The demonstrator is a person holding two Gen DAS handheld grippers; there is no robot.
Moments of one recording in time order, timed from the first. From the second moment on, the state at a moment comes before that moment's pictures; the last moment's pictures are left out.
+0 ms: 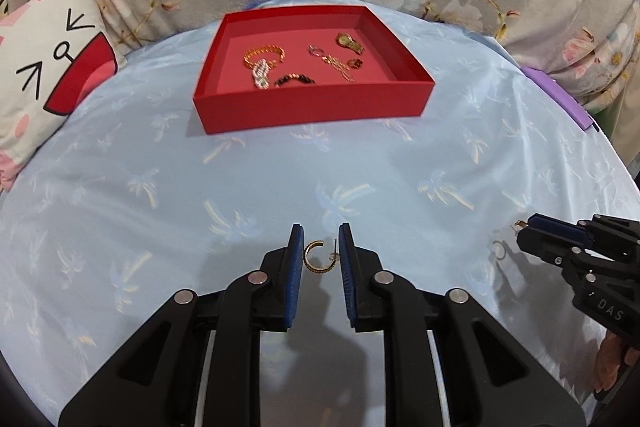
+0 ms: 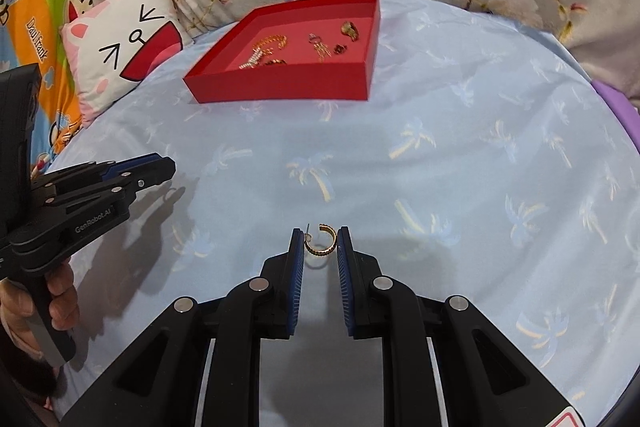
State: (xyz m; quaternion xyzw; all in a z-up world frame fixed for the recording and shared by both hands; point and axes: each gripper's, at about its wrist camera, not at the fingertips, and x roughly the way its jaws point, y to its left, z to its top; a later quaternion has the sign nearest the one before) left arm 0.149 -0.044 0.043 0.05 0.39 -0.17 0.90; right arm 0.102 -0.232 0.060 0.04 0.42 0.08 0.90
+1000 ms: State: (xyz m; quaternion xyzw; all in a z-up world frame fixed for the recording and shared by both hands) left arm 0.337 -0.064 0.104 0.03 0.34 -0.14 0.93; right arm 0.329 -0.218 0.118 0.05 0.37 0.06 0.92
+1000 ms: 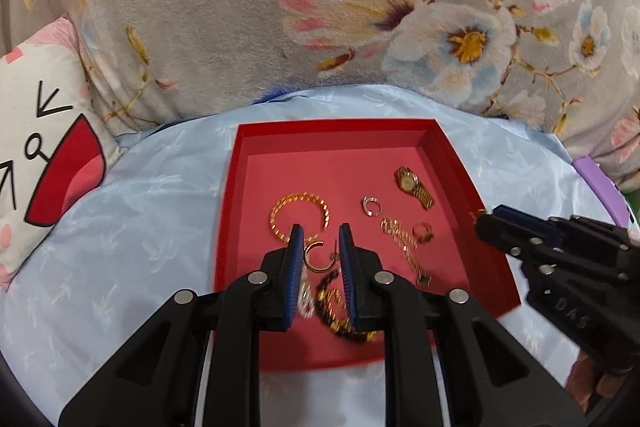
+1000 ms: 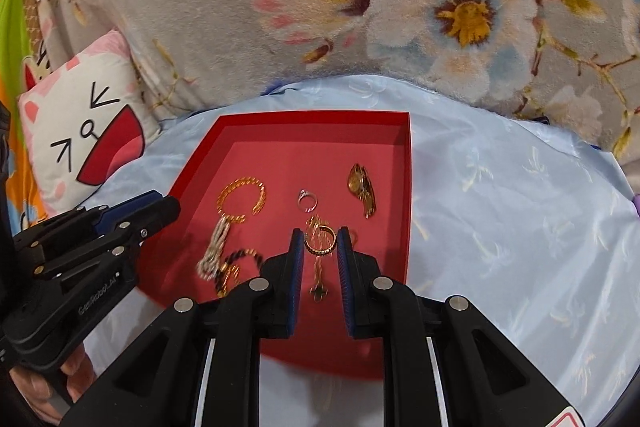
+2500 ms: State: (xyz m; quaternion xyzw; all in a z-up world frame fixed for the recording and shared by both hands) left arm 0.410 -0.089 0.059 0.03 0.39 -0.11 0.92; right arm 0.419 -0.220 0.072 0.06 0.42 0.02 0.90
